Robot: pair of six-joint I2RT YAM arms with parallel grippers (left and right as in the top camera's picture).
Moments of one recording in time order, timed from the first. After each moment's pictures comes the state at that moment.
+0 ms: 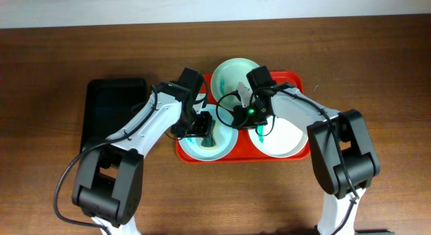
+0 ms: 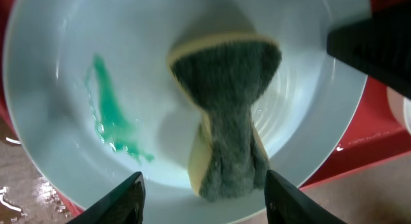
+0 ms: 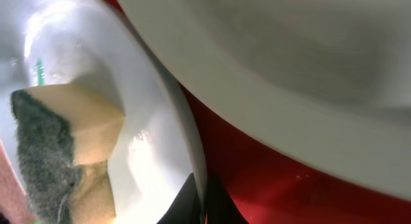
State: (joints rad) left arm -0.41 1.91 1.36 -0.93 0.24 -0.28; right arm 0.34 2.05 1.30 -0.62 -0.47 0.16
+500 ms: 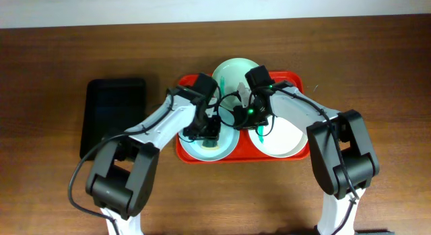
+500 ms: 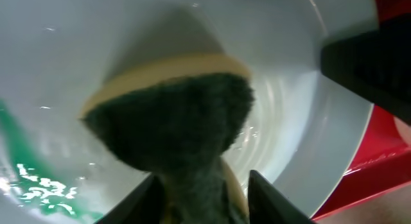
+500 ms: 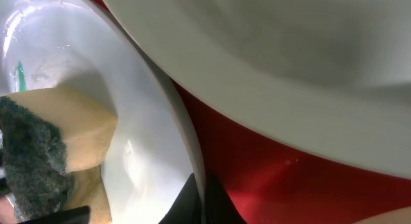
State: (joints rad) left arm -0.49 1.99 1.36 -0.84 0.24 -0.33; right arm 0.34 2.05 1.32 -0.66 -0.44 0.18
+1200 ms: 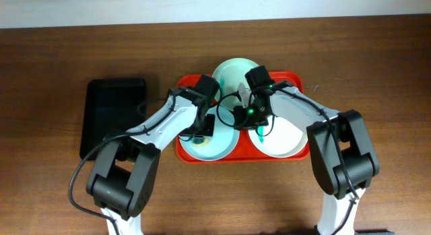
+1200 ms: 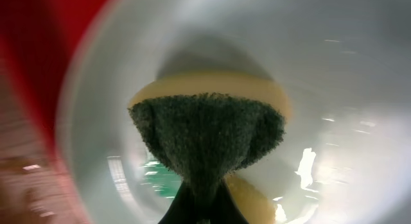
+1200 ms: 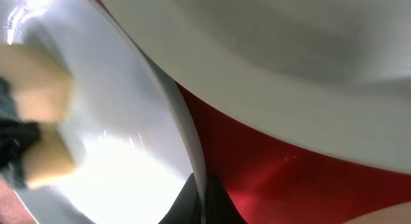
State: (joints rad) left arm -0.50 1.99 1.36 -0.86 -0.06 -0.35; right arm 0.34 2.05 1.32 -0.67 -0.44 0.19
